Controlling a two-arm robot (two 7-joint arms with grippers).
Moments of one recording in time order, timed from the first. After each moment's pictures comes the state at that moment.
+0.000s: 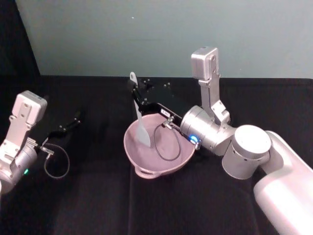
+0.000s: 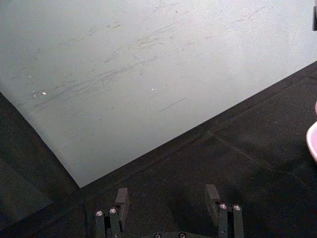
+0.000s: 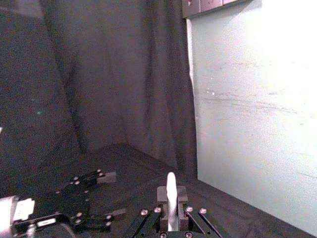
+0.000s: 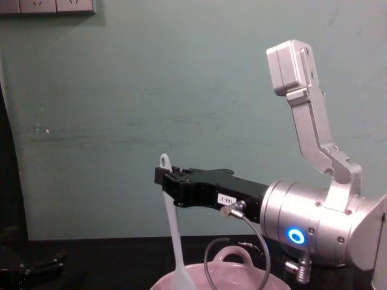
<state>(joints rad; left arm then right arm) -0.20 0.60 0.45 -1.41 -0.25 -0.12 0.03 0.44 0.15 -0.49 -1.28 0.36 -0.04 0.44</state>
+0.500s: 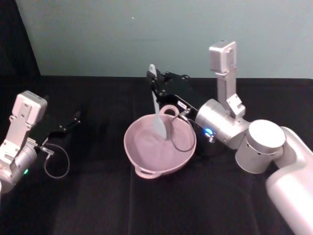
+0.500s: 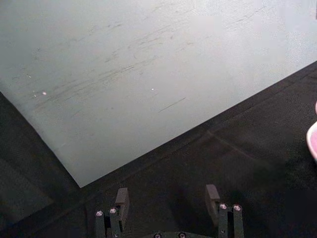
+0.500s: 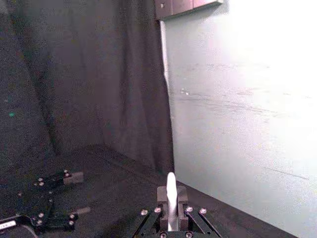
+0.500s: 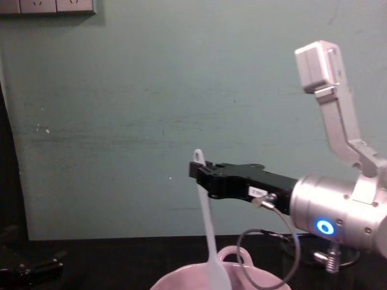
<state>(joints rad) -0.20 0.60 0.45 -1.41 -0.25 -0.12 0.03 0.46 0.18 -0.45 -1.25 0.36 -0.05 0.43</state>
